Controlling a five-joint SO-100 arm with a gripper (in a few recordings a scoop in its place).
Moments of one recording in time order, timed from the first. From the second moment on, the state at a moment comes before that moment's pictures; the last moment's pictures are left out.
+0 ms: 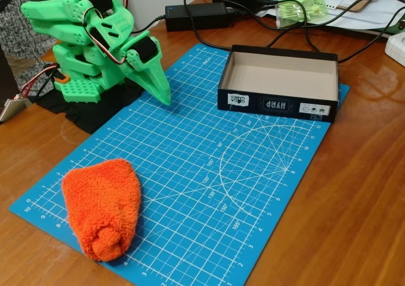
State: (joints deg) arm 0.6 192.6 179.6 57.7 6.4
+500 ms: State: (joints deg) arm 1.5 192.6 179.6 57.7 6.2
